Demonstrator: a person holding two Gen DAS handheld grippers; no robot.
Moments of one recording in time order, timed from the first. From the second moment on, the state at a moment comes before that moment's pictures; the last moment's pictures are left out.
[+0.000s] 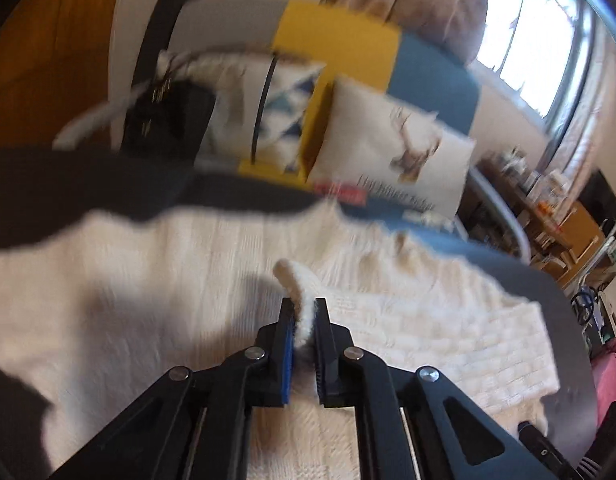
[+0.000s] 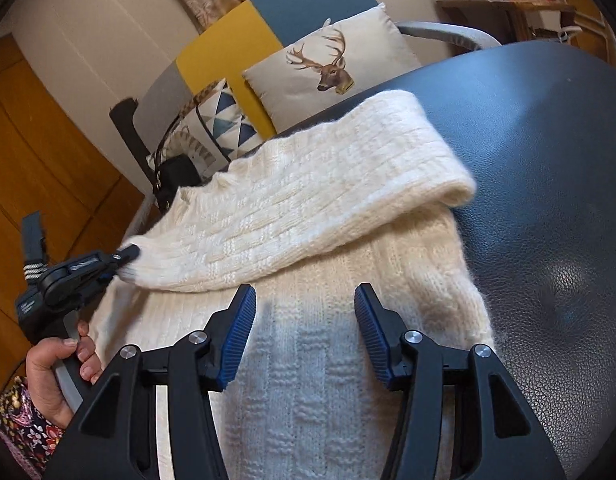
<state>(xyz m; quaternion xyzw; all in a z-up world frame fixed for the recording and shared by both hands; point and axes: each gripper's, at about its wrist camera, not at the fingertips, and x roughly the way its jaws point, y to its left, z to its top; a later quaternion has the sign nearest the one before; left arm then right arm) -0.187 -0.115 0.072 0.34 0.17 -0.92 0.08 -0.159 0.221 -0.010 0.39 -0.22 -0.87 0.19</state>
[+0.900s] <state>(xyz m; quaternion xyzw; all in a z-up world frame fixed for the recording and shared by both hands) -0.169 -0.170 0.019 0.35 0.28 -0.89 0.08 -0.203 0.291 -0.019 0.38 -0.37 -0.84 0.08</state>
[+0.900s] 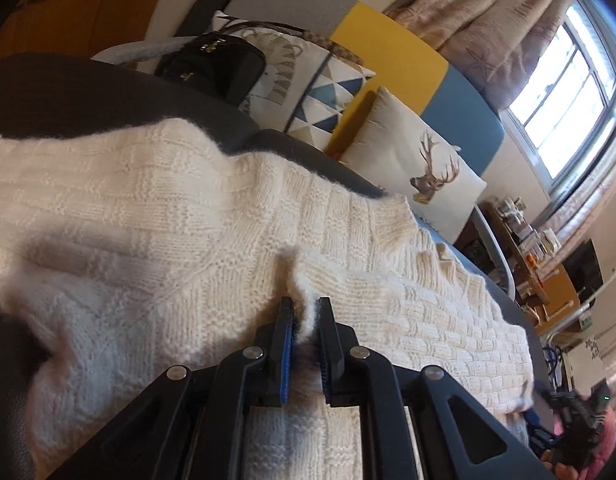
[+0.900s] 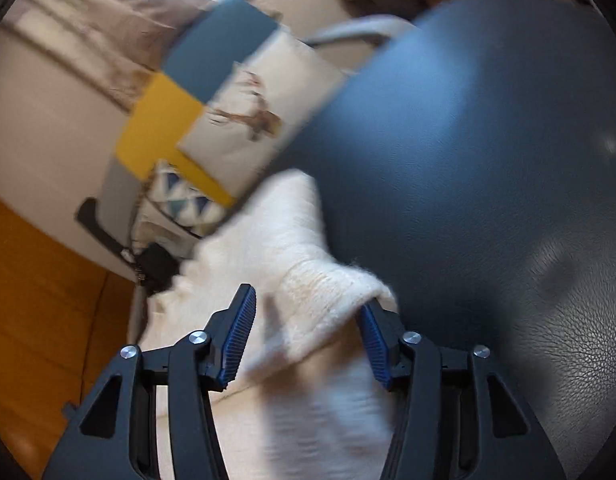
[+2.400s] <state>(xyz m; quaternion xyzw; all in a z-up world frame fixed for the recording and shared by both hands) -0.164 -0.168 0.008 0.34 0.29 -0.89 0.05 -0.322 0.263 0.002 0.44 -0.13 -0.89 0.07</state>
